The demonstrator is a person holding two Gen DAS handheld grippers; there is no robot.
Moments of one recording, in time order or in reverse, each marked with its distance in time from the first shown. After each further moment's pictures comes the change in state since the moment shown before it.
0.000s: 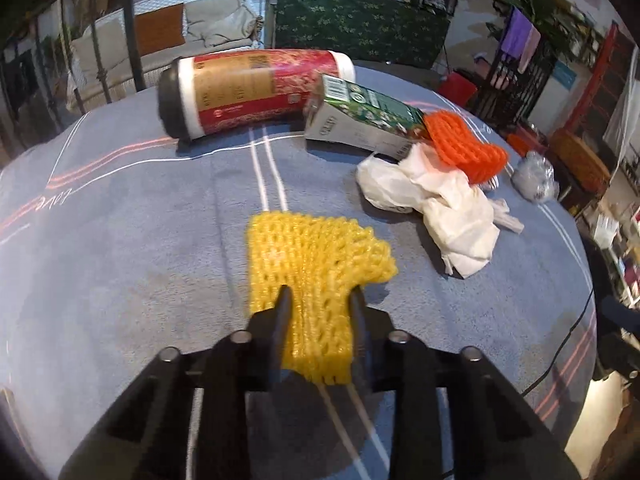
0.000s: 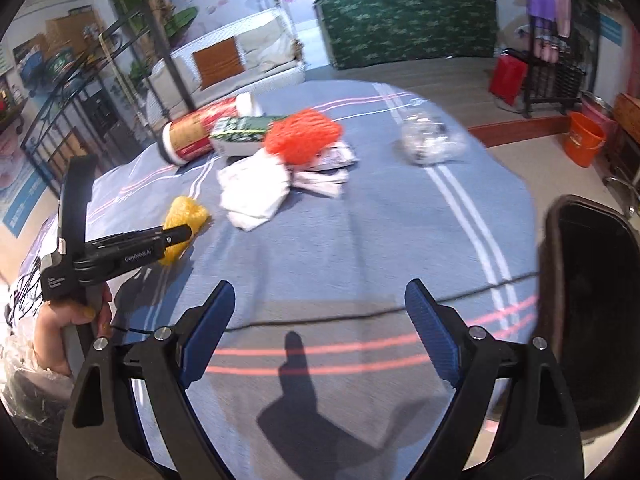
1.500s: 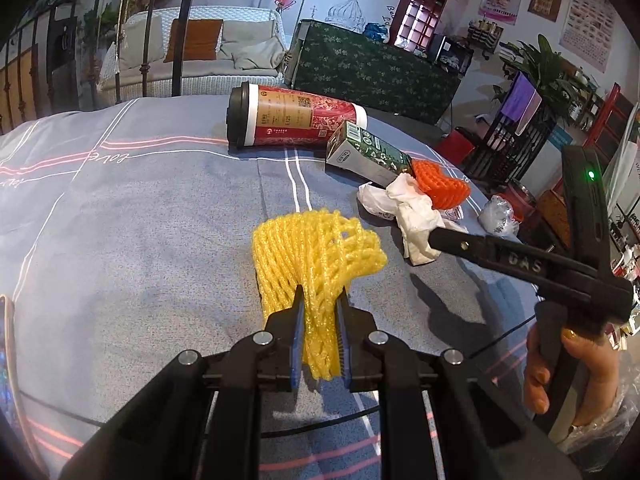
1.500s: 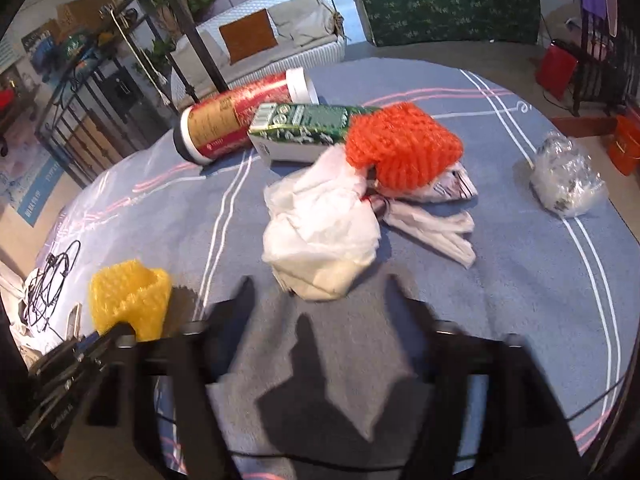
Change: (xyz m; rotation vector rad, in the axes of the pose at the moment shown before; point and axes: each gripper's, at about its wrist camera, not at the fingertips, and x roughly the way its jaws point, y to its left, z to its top) left arm -0.068 0.012 -0.048 -0.143 -0.154 -0.052; right arm 0.078 0.055 0.060 -0.046 0.061 0.070
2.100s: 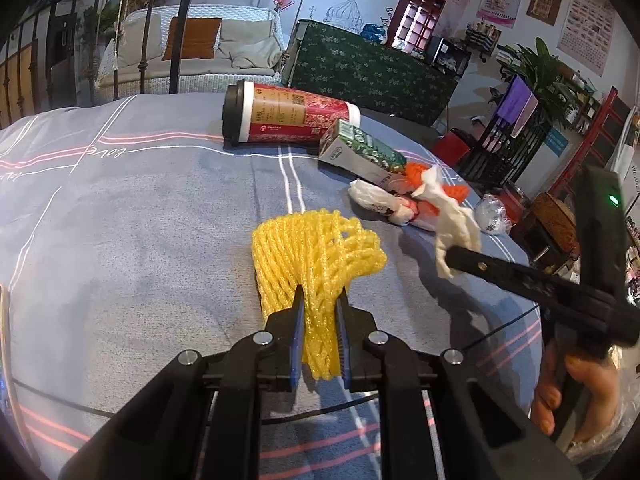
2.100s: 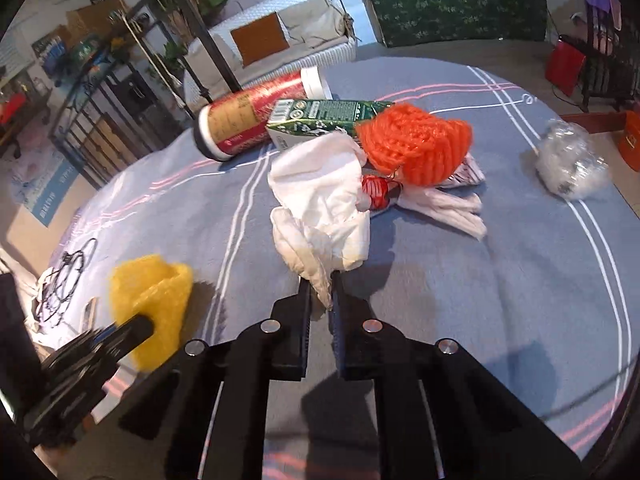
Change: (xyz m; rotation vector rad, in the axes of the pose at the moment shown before) left arm -0.005 -0.007 -0.005 -0.006 -0.009 -0.028; right arm -0.041 -0.003 -0.035 0.018 -0.032 0.087
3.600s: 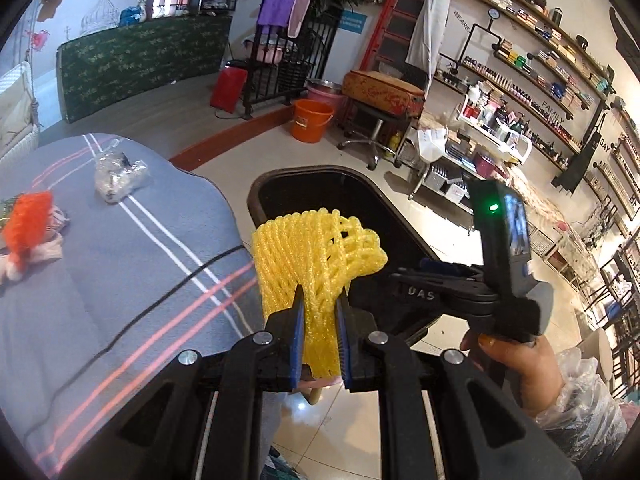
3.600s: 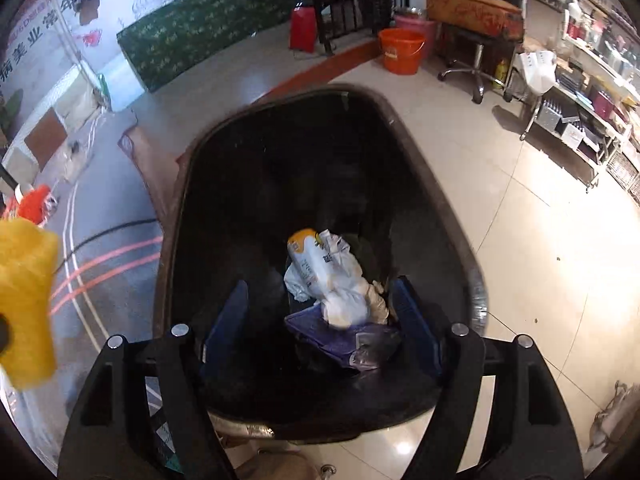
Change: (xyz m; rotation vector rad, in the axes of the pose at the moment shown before) left arm 0.061 -0.313 -0.066 0.564 0.215 -0.504; right arm -0.167 -0.285 -0.137 0.519 -0.100 -0.617
